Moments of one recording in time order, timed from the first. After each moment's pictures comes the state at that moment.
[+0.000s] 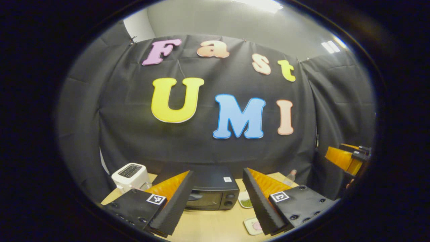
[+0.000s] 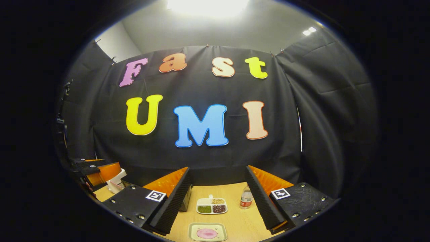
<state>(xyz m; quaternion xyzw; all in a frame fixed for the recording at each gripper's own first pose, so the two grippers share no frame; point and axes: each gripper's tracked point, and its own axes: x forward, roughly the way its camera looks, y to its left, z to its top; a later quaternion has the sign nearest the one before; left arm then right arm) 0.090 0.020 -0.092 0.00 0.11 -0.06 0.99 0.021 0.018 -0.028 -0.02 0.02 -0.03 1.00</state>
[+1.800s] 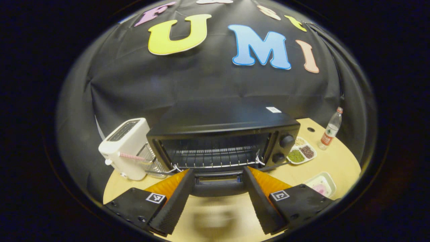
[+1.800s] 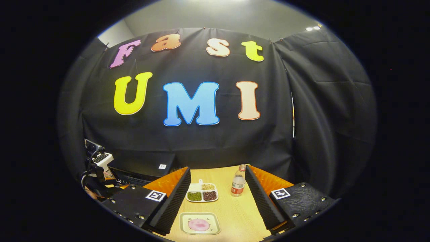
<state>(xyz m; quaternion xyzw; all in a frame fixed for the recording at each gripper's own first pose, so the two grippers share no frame) 0.137 0.101 -0.334 0.07 0.31 -0.02 0.95 0.032 0.009 -0.079 -0.02 0.10 -0.07 0.99</state>
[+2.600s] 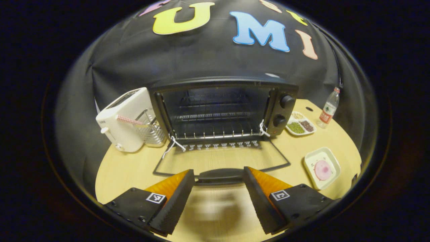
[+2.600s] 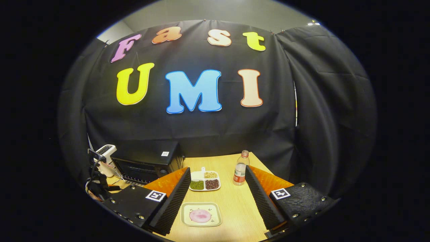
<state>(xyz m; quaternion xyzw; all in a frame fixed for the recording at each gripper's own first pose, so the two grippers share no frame) 0.086 0.111 -0.371 0.05 0.36 -0.03 0.93 0.017 0.005 -0.118 -0.01 0.17 -0.06 0.98</state>
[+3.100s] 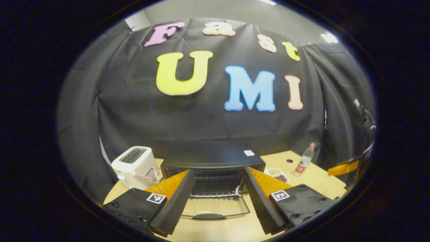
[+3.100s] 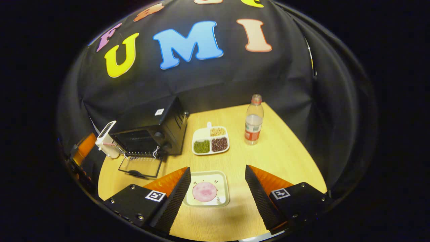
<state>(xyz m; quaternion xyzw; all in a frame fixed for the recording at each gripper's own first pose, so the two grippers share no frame) 0.098 0.073 -0.153 0.01 0.13 -0.05 0.99 0.023 -0.011 -0.253 0.07 0.40 -0.01 0.91</state>
